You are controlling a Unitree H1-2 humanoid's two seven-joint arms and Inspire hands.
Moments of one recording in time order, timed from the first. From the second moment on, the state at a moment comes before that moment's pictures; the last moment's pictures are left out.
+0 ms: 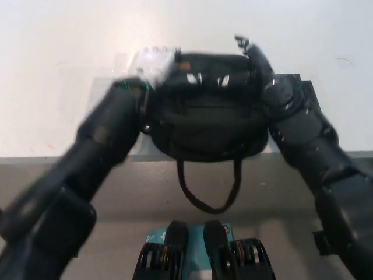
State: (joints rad) left_arm -1.13 0.13 -0.62 1.13 0.77 0.10 0.02; right_arm -1.16 -0.04 0.06 1.35 -0.20 -0.05 -0.09
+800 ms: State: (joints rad) left_arm -1.05 0.10 -0.65 1.24 0.77 0.03 0.21; right_arm -1.08 -0.01 0.13 1.36 -0.21 -0.16 -0.14
